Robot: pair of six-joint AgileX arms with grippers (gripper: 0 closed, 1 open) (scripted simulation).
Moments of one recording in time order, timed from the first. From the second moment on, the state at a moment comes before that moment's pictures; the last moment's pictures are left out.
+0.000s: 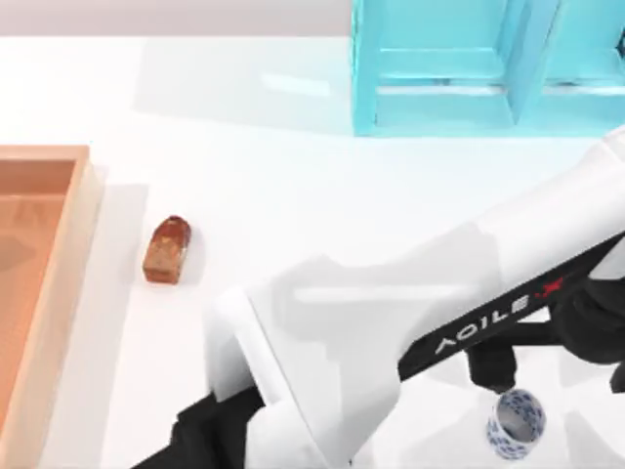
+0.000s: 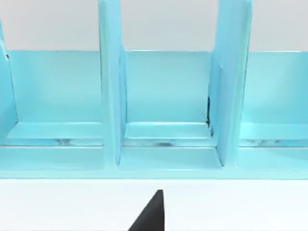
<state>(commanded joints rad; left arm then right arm) -1.19 2.78 3.00 -1.79 0.01 -1.16 0.00 0.00 0.00 0.00 0.00 0.00</state>
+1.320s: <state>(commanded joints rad) -1.20 3.17 3.55 -1.94 0.02 -1.16 0.00 0.00 0.00 0.00 0.00 0.00</state>
